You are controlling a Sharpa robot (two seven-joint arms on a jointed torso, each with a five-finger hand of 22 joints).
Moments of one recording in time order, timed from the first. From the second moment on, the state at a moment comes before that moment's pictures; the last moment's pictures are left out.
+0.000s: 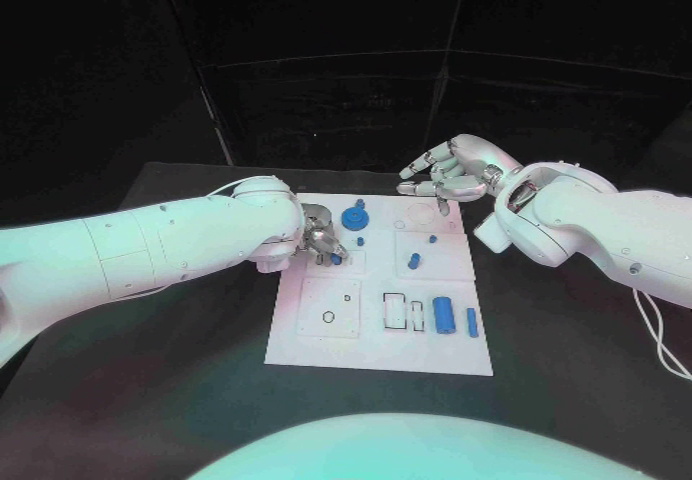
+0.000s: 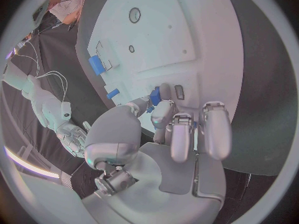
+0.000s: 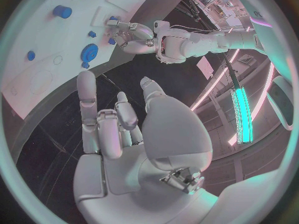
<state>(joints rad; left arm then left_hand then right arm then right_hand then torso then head) 1.28 -0.57 -0.16 1.31 -1.07 0.14 -0.51 0.91 0.02 0.54 0.02 0.27 1.00 0.02 0.59 0.62 1.39 -0.05 1.19 1.06 1.47 -0.10 1.57 1.31 0.07 1.47 0.01 1.38 1.31 1.23 -0.83 0.01 1.56 -0.91 -0.31 -0.01 1.25 -0.04 0.00 0.12 0.37 0.85 0.17 0.17 0.07 1.28 0.08 1.28 1.19 1.47 0.00 1.46 1.31 0.16 1.15 0.11 1.02 0.50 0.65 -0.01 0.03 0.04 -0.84</state>
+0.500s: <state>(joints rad) 1.28 -0.57 -0.16 1.31 -1.07 0.14 -0.51 0.85 -0.01 0.40 0.09 0.10 1.02 0.01 0.57 0.62 1.39 -0.05 1.19 1.05 1.47 -0.10 1.57 1.31 0.07 1.47 0.01 1.38 1.31 1.23 -0.83 0.01 1.56 -0.91 -0.31 -0.01 1.25 -0.04 -0.03 0.15 0.37 0.85 0.17 0.17 0.07 1.28 0.09 1.28 1.19 1.47 0.00 1.46 1.31 0.16 1.15 0.11 1.02 0.50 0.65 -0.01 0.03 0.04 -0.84</state>
